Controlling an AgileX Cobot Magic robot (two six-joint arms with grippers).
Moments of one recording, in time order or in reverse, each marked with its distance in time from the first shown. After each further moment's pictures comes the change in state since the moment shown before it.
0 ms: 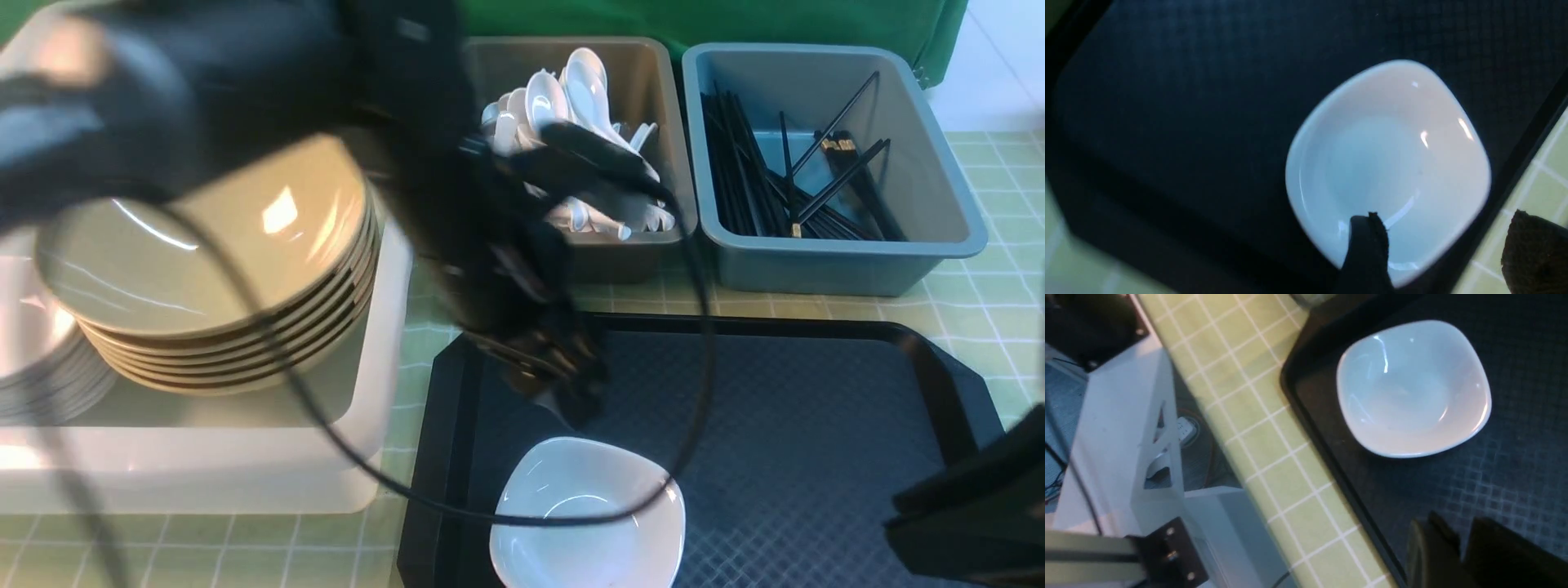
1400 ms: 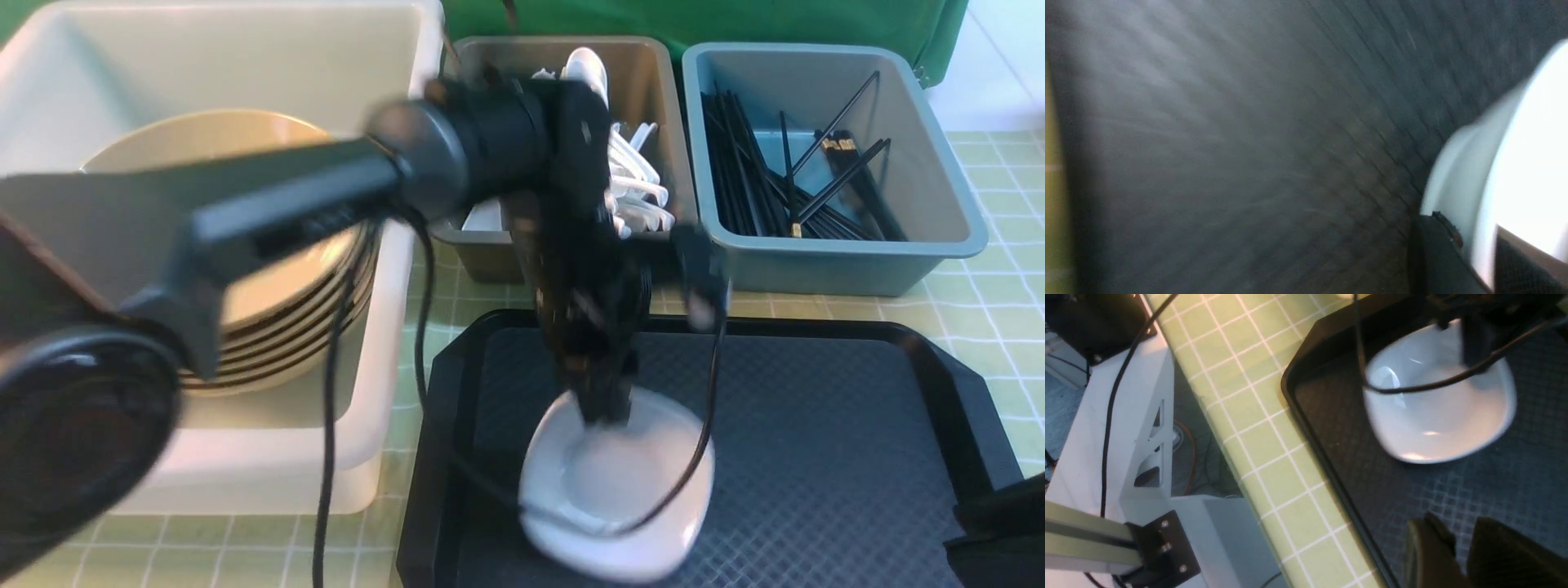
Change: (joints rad) right arm 0.000 -0.088 -0.006 -0.027 0.011 -0.004; left arm 0.011 0.261 -0.207 -0.014 -0.005 0.419
